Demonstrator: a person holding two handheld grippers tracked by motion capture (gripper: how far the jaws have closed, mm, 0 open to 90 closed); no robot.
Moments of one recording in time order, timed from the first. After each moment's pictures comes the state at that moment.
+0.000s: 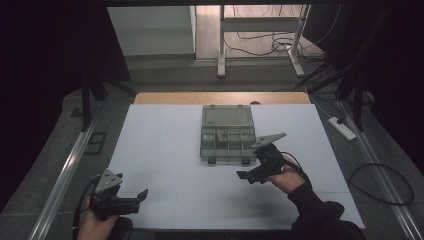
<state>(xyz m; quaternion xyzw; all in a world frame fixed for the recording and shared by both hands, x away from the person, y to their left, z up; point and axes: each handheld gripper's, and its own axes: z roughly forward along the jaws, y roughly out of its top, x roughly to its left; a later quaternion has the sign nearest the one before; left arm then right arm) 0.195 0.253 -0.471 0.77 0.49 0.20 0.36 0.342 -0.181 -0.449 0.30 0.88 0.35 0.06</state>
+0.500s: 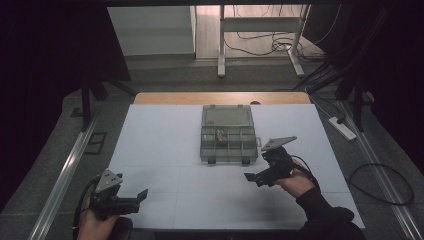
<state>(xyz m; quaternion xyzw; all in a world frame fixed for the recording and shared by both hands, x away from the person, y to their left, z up) 0.195 0.253 -0.471 0.77 0.49 0.20 0.36 0.332 -0.202 -0.447 0.32 0.88 0.35 0.07</state>
